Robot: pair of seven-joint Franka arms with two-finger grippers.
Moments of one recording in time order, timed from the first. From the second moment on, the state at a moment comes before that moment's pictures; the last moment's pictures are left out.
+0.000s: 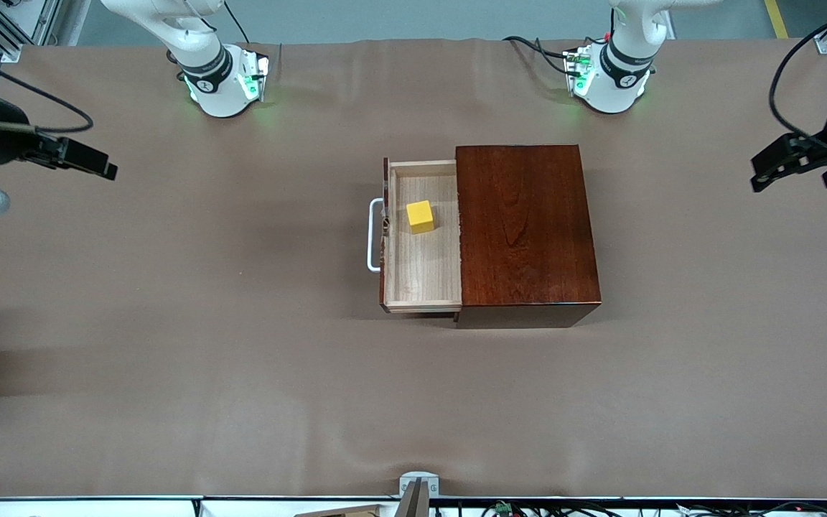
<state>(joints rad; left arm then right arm) 0.02 0.02 -0.12 -1.49 0.06 1.53 -0.09 -0.02 0.12 0.10 -1.29 0.09 1.23 0.30</state>
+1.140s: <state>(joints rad) 0.01 0.22 -0.43 -1.40 0.06 1.73 -0.60 -0.04 -0.03 0.05 -1.50 0.00 1.40 -0.08</state>
